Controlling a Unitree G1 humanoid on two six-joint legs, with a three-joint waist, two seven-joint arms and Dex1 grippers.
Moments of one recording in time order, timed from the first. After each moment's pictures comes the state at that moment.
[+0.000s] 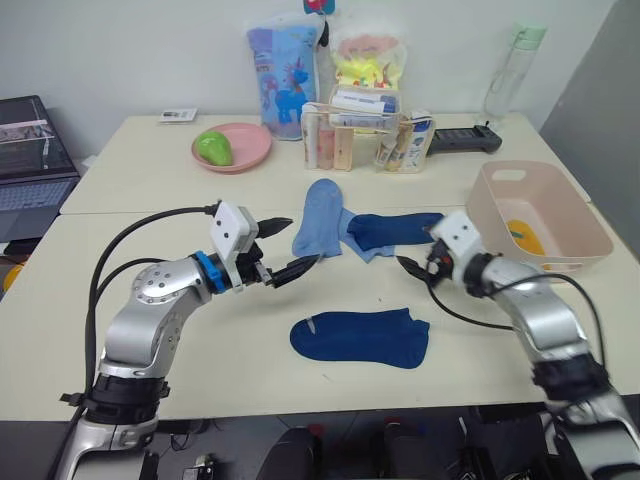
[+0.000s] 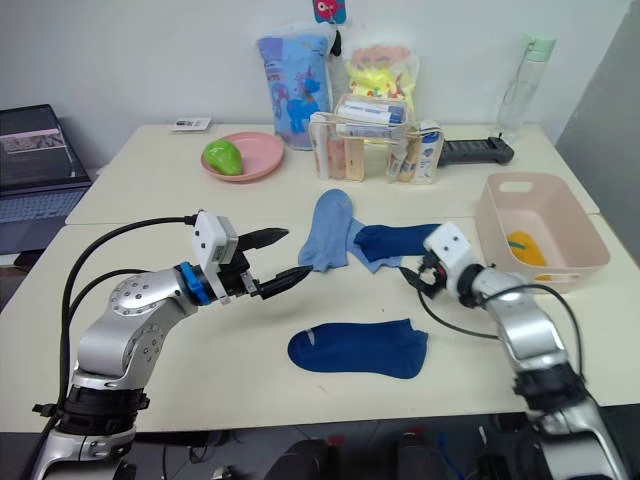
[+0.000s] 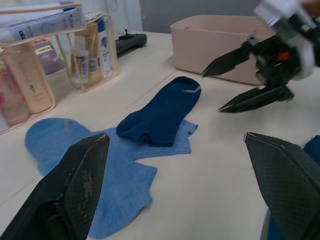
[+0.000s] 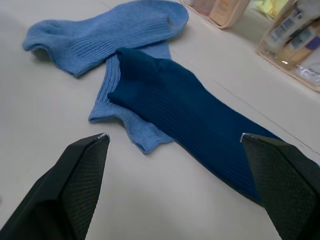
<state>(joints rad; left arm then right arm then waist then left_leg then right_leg) -0.36 0.54 0.03 -0.19 -0.42 0.39 -0.83 -0.58 -0.41 0.17 0.14 0.07 0.41 0.59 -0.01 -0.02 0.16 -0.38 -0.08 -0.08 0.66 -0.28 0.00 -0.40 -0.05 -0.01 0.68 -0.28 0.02</state>
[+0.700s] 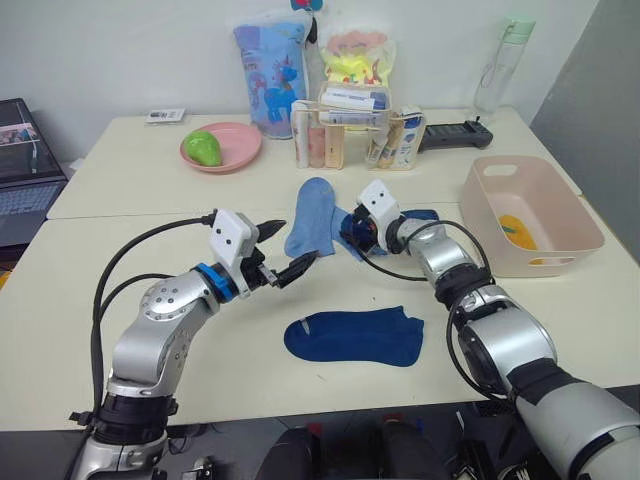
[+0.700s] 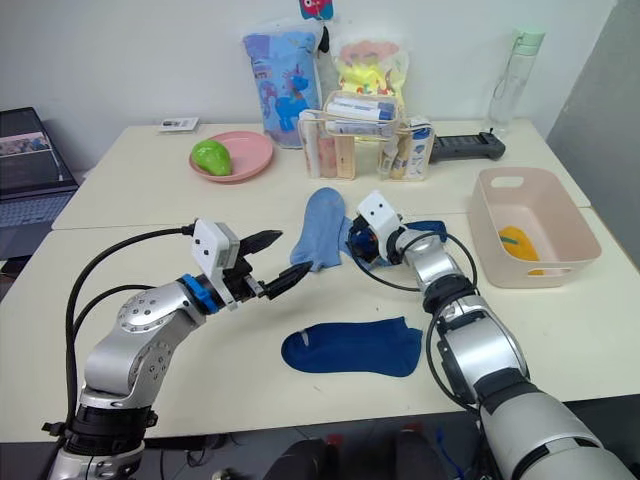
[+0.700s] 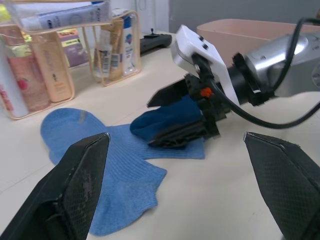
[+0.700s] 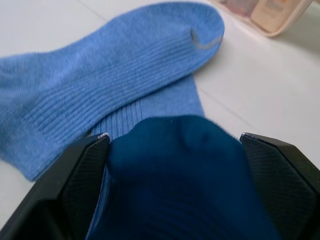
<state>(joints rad) -0.26 0.50 0.07 -0.28 -0.43 0.42 -0.66 -1.08 -0.13 0.18 1.12 -0.06 0.08 0.54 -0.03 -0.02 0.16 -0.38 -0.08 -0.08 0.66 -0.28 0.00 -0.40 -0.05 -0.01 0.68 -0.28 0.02</state>
